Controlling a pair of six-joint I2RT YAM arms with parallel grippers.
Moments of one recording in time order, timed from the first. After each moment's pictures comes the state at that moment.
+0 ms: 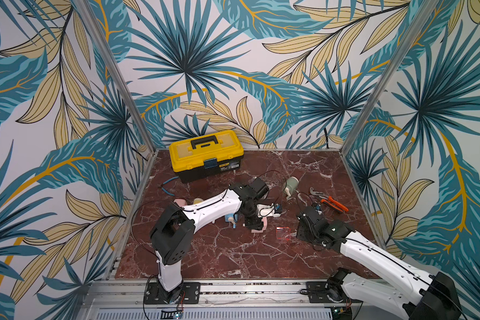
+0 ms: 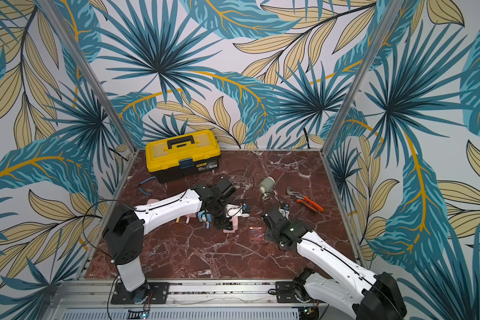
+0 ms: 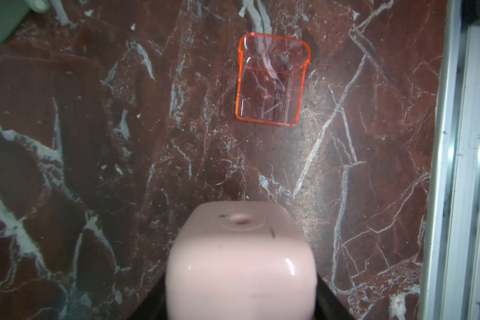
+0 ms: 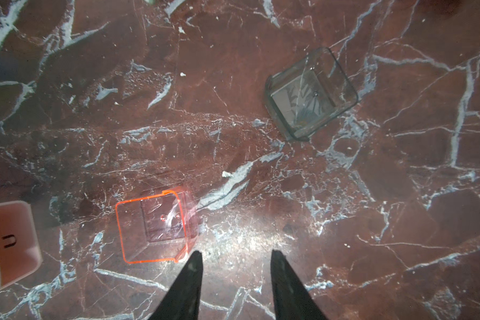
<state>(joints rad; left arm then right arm) -0.82 1.83 1.42 -0.84 0.27 0.61 0.61 1.01 0.66 -0.83 0.30 0.88</state>
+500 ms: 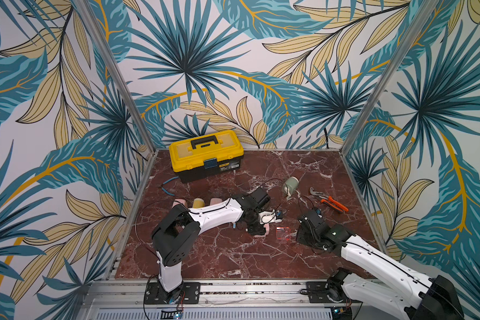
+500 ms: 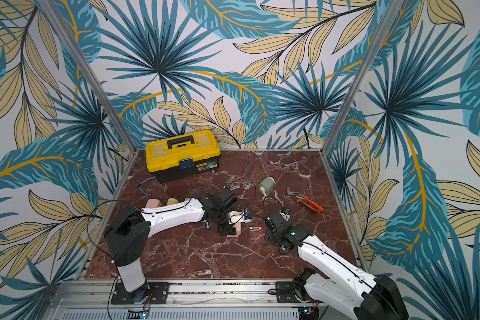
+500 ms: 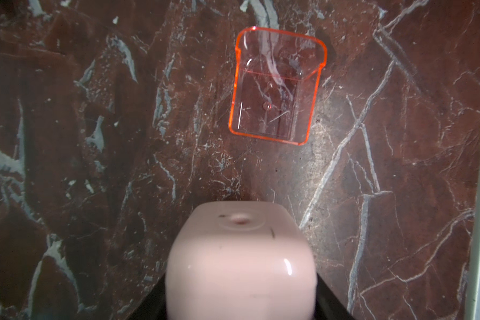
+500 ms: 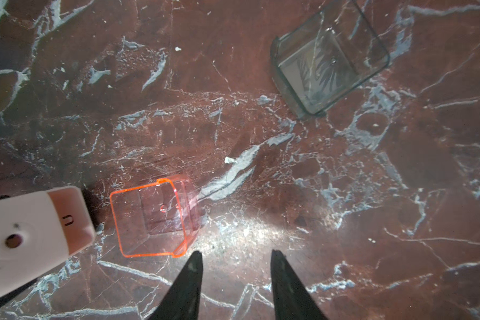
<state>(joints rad) -0.88 1.84 1.28 -0.62 0.23 0.54 0.60 0.98 0.59 -0.77 0.22 0.91</state>
